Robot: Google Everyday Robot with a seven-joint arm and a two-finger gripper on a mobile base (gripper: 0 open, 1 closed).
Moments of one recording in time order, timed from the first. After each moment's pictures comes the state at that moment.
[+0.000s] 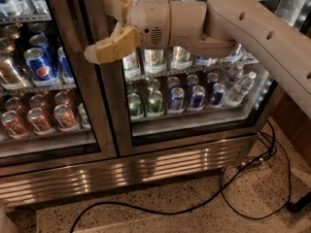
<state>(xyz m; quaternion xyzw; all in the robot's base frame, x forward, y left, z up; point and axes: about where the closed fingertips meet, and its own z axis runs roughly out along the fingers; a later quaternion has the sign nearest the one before) 0.518 0.118 1.053 -0.52 0.45 0.50 0.53</state>
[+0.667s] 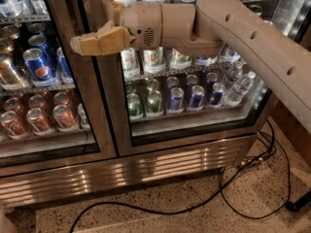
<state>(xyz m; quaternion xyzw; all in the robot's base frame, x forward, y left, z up) 0.522 0.136 1.045 -0.53 0.44 0.52 0.50</state>
